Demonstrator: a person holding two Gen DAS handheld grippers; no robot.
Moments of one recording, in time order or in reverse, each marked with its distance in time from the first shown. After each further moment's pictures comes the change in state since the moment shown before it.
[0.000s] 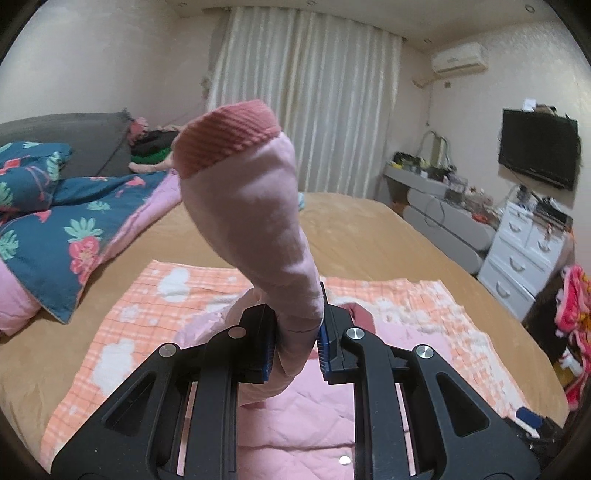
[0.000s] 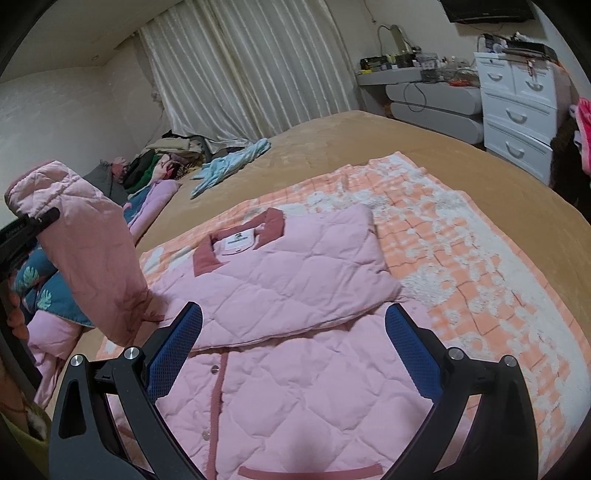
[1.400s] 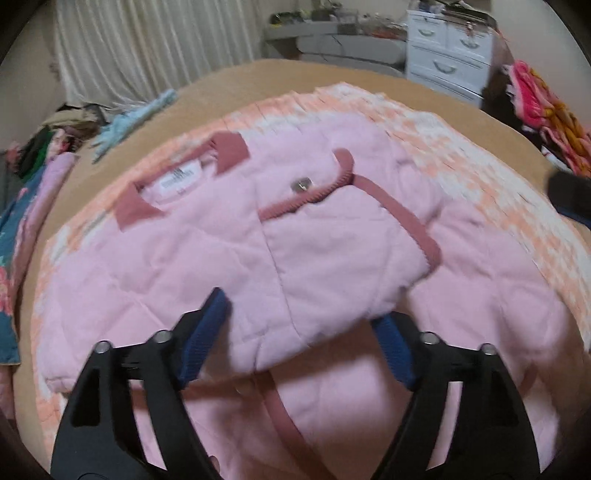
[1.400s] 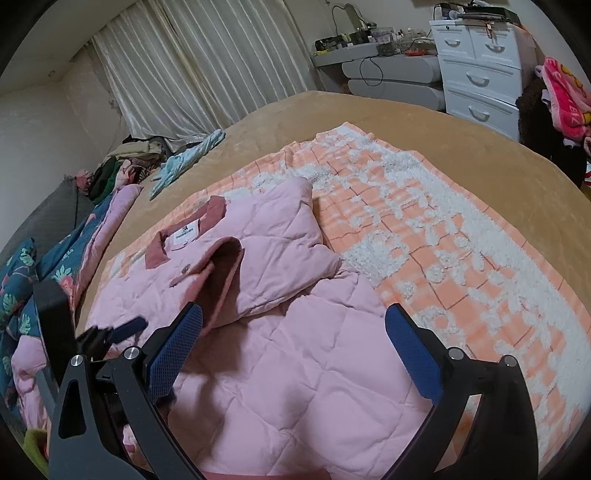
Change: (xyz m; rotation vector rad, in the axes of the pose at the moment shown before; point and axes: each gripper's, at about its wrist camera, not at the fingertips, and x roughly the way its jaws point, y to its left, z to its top) left arm 0.101 -0.131 -0.180 0.478 0.477 -0.225; right arm 0.025 -0.064 -0.017 0.115 0.054 -0.100
